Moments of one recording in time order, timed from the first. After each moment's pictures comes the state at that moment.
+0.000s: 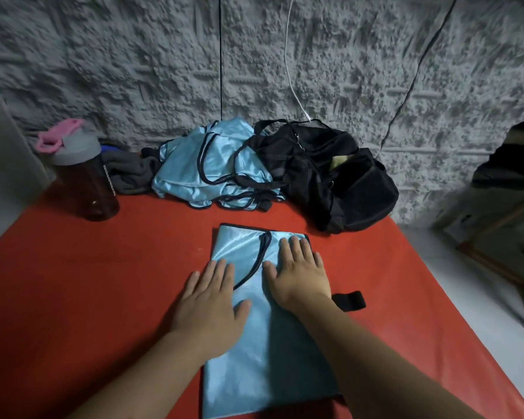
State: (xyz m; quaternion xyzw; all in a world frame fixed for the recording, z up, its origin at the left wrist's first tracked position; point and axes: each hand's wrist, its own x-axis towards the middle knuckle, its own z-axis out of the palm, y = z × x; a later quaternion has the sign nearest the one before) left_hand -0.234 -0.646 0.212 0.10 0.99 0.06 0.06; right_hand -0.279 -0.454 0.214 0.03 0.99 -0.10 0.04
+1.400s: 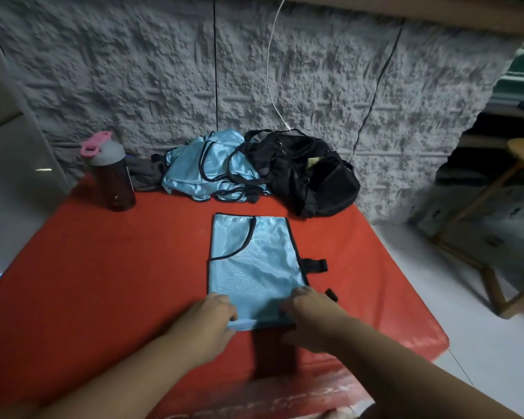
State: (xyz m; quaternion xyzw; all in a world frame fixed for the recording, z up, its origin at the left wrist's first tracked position) left_hand -0.115 -0.666 0.249 0.29 0.95 0.13 0.06; right_hand -0.101 -0.426 0.292 -0.16 0.97 0.01 0.18
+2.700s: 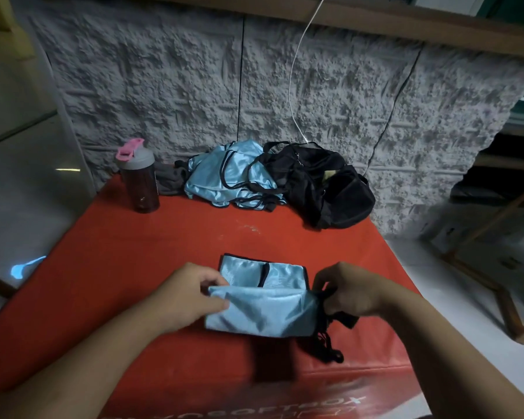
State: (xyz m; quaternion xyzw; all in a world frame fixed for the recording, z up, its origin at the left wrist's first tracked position) left_hand -0.116 -0.725 0.331 0.15 0.85 0.49 0.11; right_hand -0.123 -0.404 0.370 -0.08 0.95 -0.23 0.22
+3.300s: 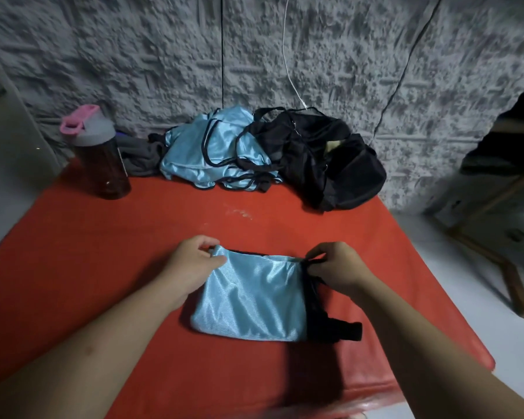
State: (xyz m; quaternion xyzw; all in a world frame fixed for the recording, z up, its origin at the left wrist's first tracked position) left_hand -0.220 -0.682 0.262 -0.09 0.82 0.55 0.10; right_hand -0.206 -0.395 0.273 0.10 0.93 -0.35 0.07
